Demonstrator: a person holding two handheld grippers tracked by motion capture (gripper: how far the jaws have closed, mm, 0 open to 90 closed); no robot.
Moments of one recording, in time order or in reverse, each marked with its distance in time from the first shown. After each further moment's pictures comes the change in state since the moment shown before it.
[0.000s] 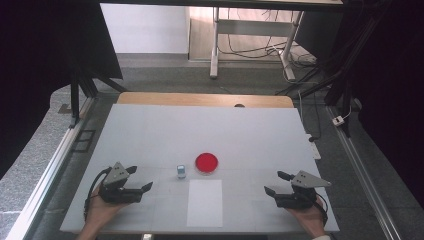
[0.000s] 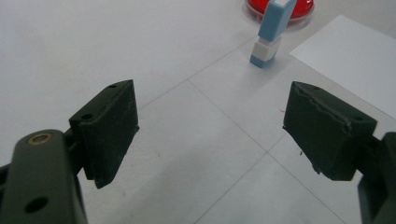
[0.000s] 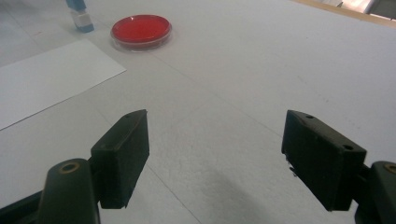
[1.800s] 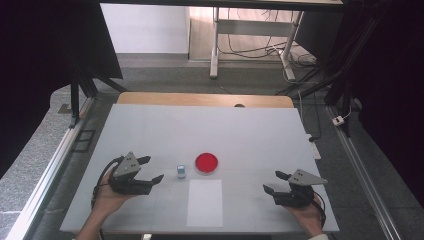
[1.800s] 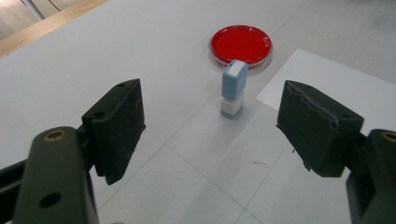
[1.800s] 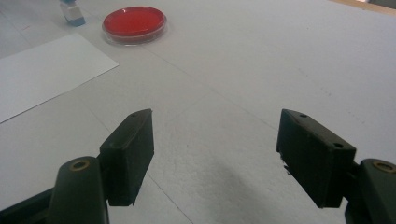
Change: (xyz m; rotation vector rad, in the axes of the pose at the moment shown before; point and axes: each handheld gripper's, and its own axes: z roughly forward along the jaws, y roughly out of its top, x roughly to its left) left arm -0.013 0.050 0.001 -0.035 -0.066 0.166; right arm -0.002 -0.001 0.008 0.026 -0.006 0.012
